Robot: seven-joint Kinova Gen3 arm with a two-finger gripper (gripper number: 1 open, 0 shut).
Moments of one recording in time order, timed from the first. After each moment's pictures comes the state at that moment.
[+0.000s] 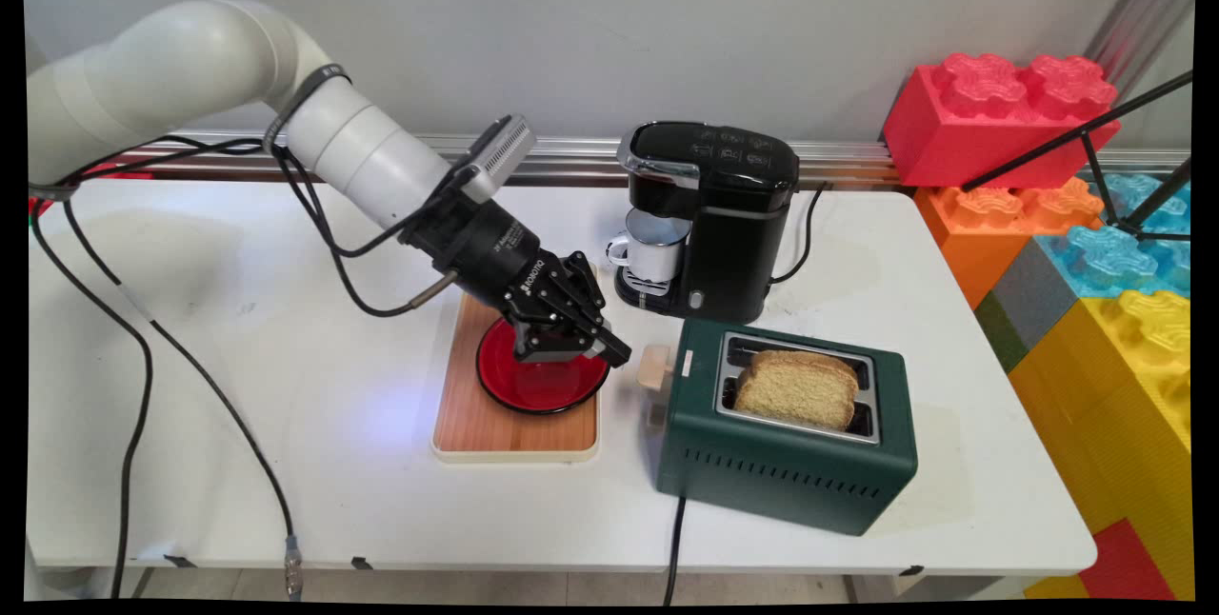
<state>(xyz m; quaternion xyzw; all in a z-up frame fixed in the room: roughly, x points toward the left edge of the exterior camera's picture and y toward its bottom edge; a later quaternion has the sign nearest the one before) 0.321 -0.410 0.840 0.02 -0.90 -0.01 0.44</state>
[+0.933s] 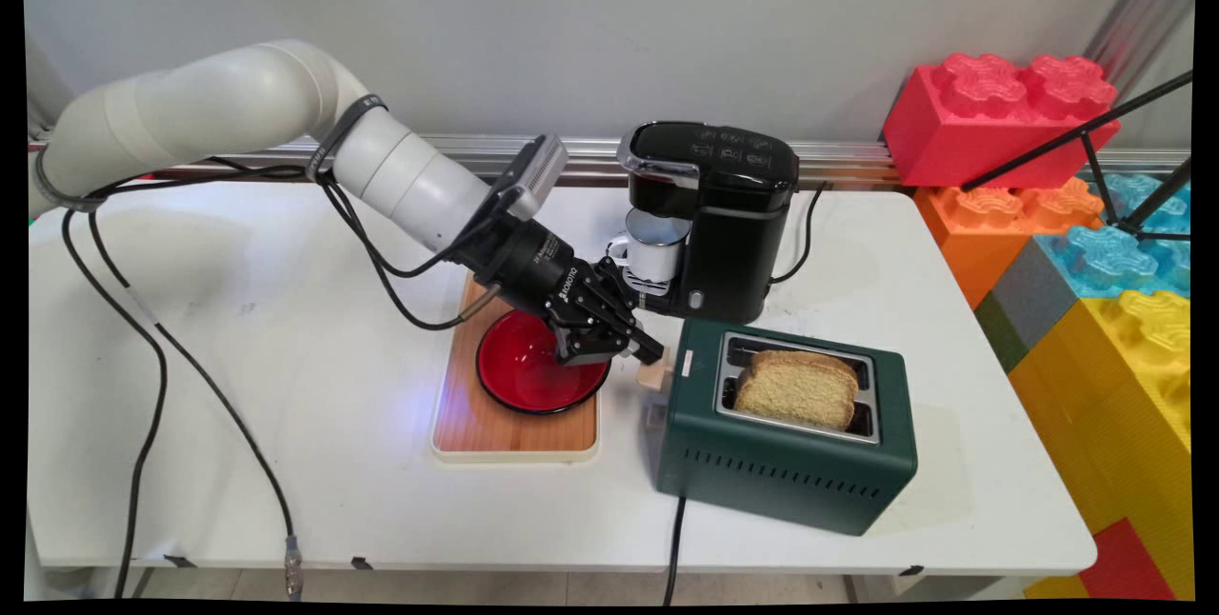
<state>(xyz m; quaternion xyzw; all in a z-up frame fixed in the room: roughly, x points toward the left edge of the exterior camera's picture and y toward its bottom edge) 0.302 -0.423 0.811 0.04 -0.89 0.01 0.46</state>
